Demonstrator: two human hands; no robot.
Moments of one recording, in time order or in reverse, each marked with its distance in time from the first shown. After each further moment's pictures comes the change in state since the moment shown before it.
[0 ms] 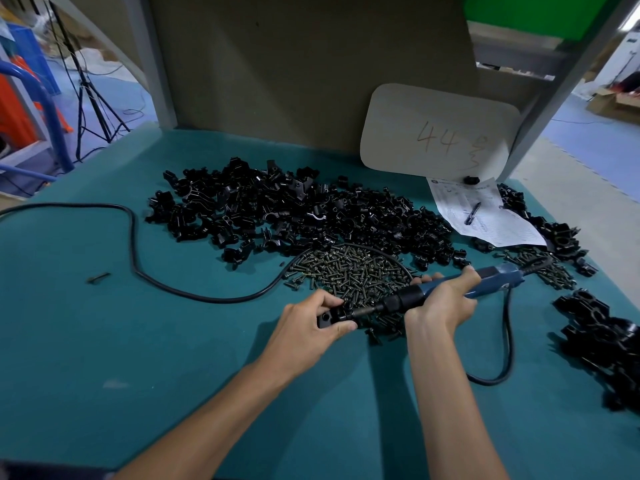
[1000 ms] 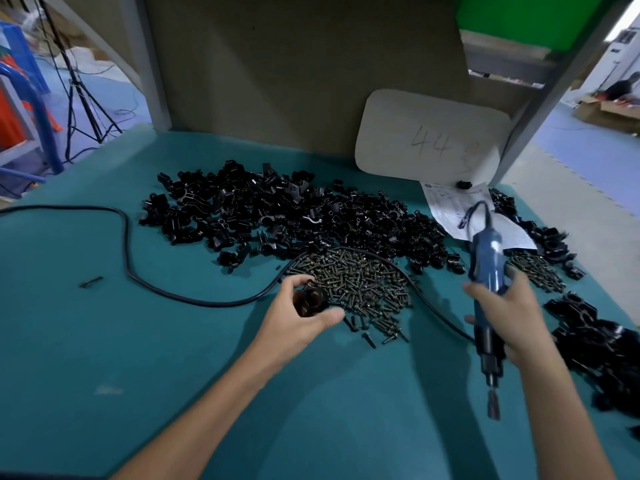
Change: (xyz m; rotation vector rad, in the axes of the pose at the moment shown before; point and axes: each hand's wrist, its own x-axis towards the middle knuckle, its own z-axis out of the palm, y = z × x) left_hand 0.012 -0.010 -0.011 -0.374 0.038 -0.084; right_hand 0.048 -0.105 -0.050 -1.253 -0.449 -0.264
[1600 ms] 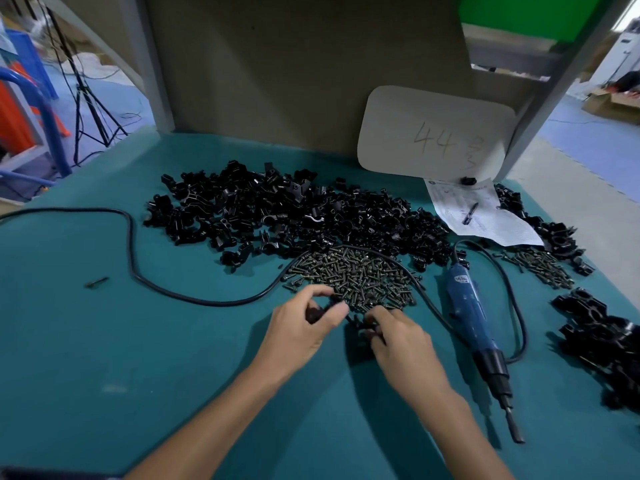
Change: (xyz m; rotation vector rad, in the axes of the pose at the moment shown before) left_hand -0.006 -0.003 0.007 0.296 0.047 0.171; right_hand -0.083 0.011 0.107 -0.705 -0.254 -0.560
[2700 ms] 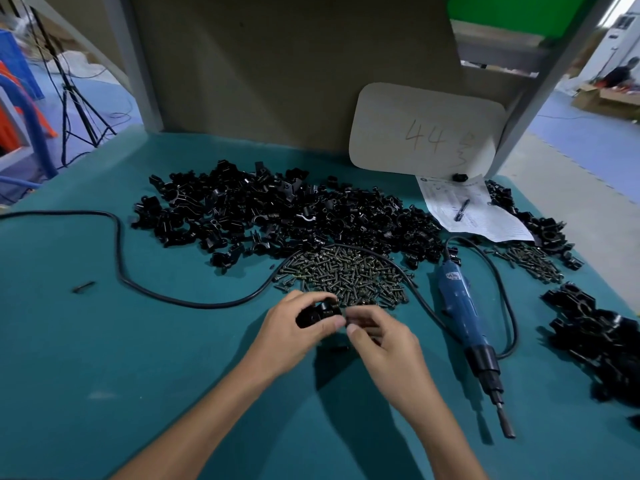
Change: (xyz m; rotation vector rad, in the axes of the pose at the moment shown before) left_hand 0.002 0.000 -0.004 -0.045 -0.091 0.062; right_hand -0.014 -0.010 0.006 0.732 0.096 0.023
